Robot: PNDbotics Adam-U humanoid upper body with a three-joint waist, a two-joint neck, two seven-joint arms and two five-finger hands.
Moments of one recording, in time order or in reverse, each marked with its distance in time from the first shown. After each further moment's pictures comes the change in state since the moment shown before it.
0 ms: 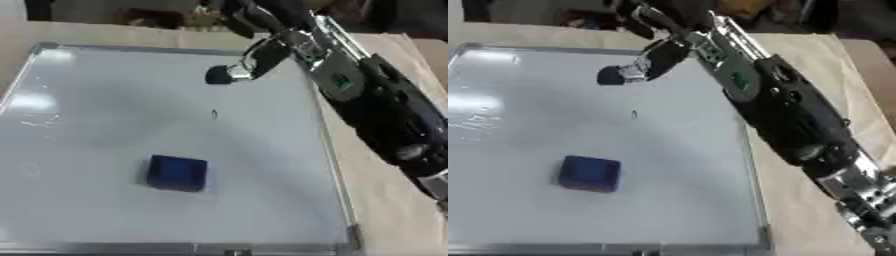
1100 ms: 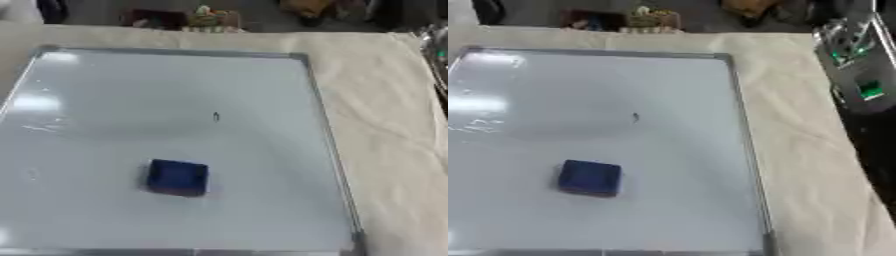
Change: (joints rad) left arm 0.000 0.000 0.012 0.000 -0.013 -0.015 0.015; right arm 0.233 -0.259 -0.334 -0.316 -0.328 0.096 -0.326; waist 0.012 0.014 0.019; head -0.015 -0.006
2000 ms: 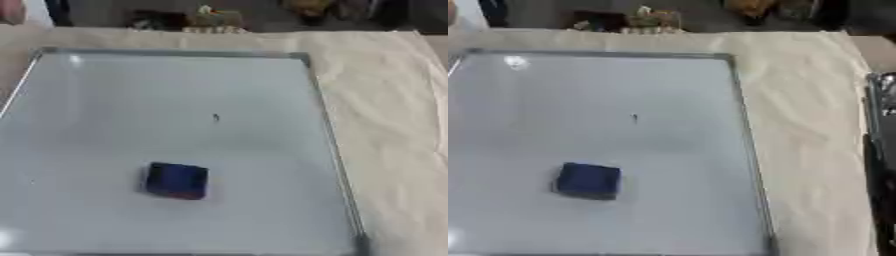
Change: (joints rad) left arm 0.008 -0.009 0.025 0.000 -0.017 -0.015 0.027; right arm 0.286 0.260 -0.376 -0.250 -0.176 0.203 -0.253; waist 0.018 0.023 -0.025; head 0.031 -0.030
